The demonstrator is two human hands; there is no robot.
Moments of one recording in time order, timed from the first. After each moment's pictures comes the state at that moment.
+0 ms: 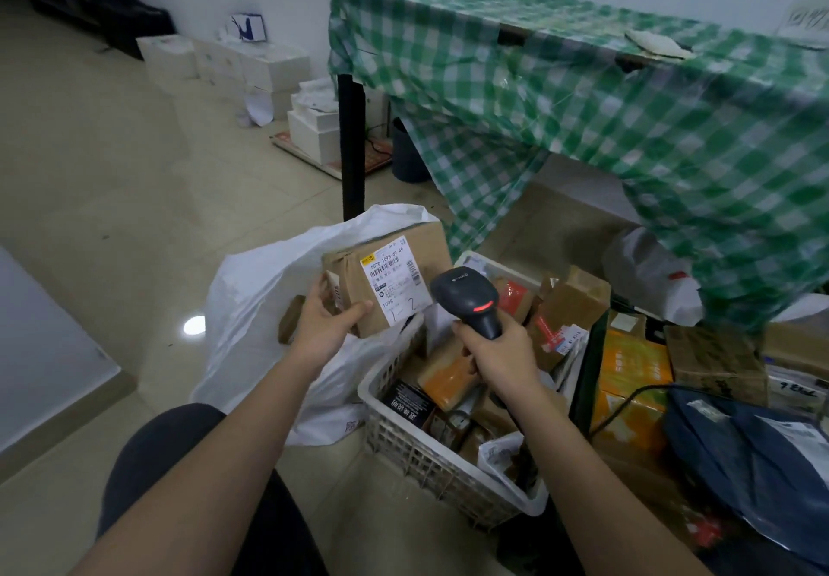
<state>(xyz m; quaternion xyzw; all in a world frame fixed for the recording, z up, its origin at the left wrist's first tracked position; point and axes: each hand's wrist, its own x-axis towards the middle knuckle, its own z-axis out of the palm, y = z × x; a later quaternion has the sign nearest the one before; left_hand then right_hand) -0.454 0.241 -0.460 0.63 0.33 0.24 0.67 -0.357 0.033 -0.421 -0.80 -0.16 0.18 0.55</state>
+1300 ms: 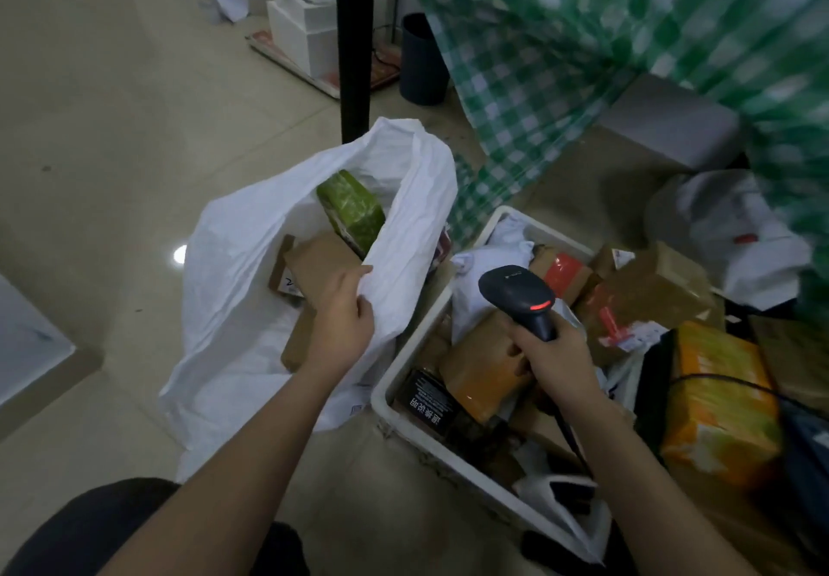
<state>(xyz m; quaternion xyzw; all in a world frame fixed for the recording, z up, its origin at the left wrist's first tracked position) -0.386 0.313 -0.586 0.83 0.27 0.23 0.42 -0.278 0.084 -0.503 -0.83 -0.06 0.21 0.51</state>
